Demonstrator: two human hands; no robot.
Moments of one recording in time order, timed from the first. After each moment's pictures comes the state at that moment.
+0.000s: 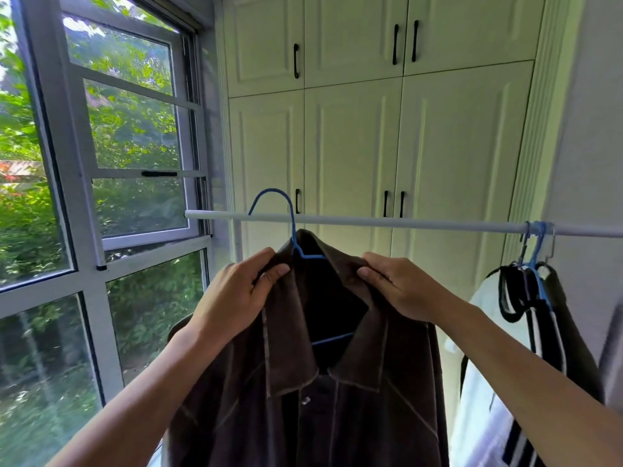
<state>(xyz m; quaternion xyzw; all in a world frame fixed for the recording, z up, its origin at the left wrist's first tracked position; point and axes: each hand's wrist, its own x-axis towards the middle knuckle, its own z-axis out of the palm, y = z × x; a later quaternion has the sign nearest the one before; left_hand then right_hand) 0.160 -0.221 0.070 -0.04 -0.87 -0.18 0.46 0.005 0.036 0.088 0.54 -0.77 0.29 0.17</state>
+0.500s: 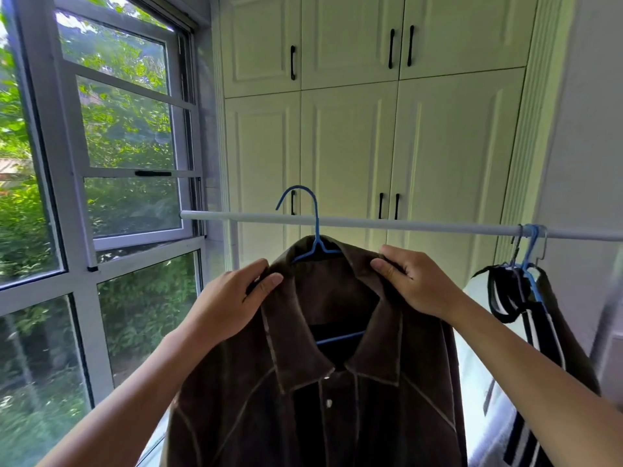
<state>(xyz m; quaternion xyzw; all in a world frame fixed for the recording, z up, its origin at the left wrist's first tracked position) 0.153 -0.245 0.058 -0.02 -0.90 -0.14 0.41 0.000 0.051 0.092 0.49 -0.77 0.35 0.21</state>
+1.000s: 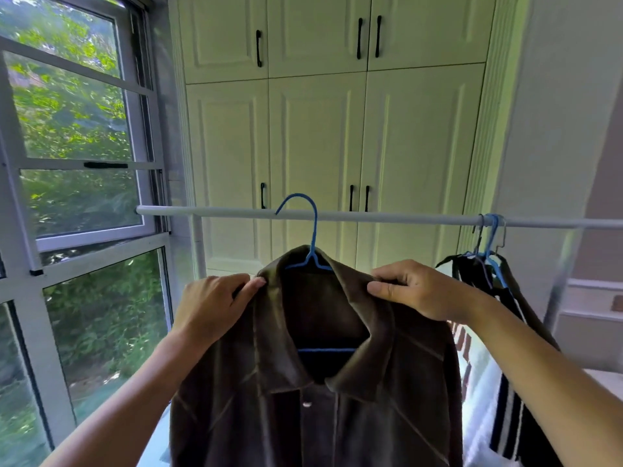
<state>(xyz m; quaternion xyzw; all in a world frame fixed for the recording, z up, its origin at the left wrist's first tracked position) 0.113 -0.241 0.035 0.00 -0.87 -0.03 0.49 0.017 0.101 0.100 0.47 -0.79 0.40 -0.09</state>
